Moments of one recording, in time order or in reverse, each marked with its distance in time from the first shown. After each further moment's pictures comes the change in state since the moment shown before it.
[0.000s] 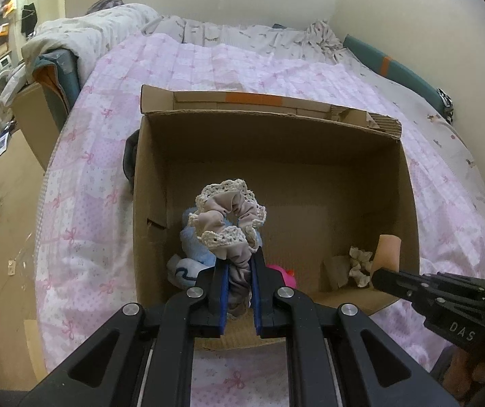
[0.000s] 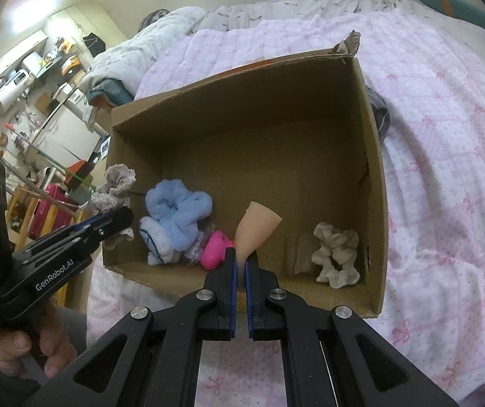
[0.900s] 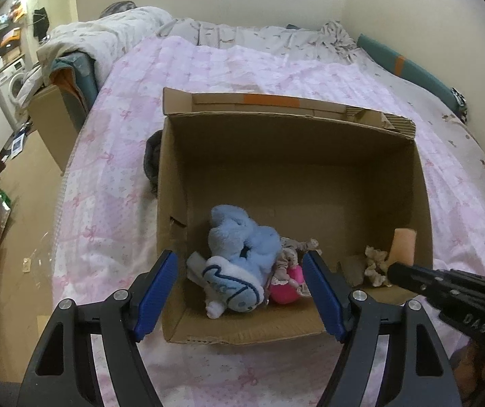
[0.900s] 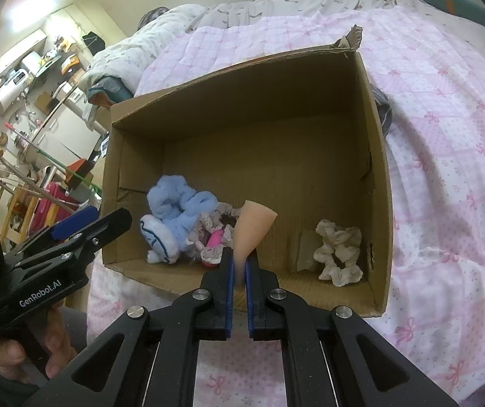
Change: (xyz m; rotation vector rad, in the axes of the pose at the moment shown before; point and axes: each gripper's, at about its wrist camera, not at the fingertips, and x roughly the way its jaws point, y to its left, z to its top) left arm -0.007 0.004 -0.002 -0.001 -0.006 0.086; right arm 0.002 0.002 0.001 0.014 0.000 0.004
